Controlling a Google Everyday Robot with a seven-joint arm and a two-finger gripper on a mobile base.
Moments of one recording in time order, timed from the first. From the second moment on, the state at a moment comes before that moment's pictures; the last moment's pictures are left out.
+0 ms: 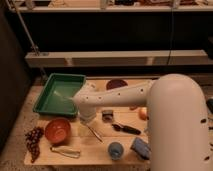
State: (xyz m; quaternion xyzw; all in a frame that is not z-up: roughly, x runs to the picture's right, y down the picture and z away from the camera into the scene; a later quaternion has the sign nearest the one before) arm -0.102 0.198 0.811 -0.05 -0.36 -0.90 0.25
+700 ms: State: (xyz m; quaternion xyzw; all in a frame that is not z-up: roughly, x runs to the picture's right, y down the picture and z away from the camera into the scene) arm -0.096 0.222 0.823 -0.06 -0.38 -0.89 0.25
